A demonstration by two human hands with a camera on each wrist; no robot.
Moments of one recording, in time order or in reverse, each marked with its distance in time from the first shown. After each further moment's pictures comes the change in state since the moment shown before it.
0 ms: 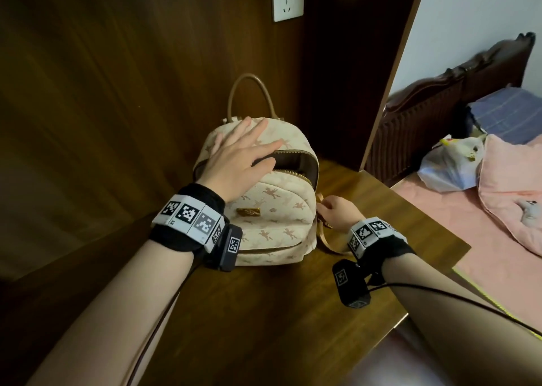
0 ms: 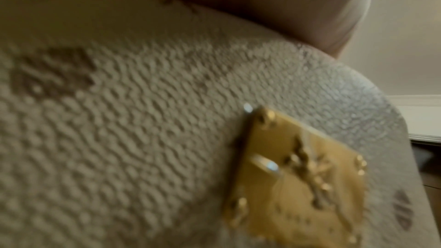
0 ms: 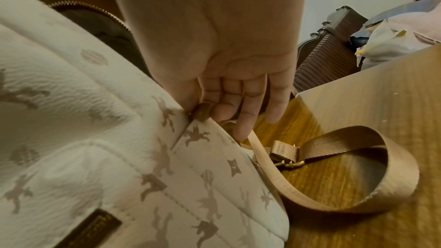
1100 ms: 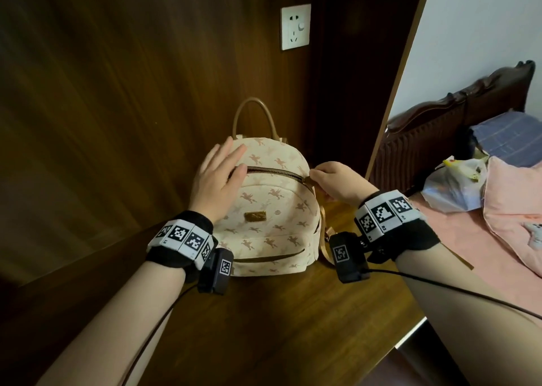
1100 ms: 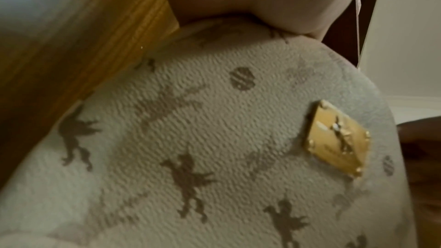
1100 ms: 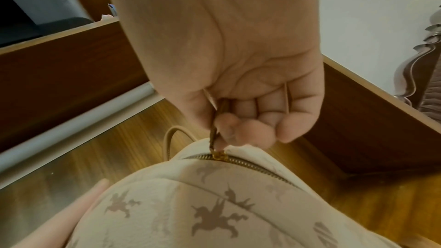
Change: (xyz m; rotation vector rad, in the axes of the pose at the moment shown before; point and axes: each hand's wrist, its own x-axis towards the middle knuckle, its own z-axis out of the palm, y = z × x) left_hand -0.027 -0.029 0.014 -0.231 0.276 -0.201; right_hand -0.032 -0.077 -0.082 0.133 0.020 -0.254
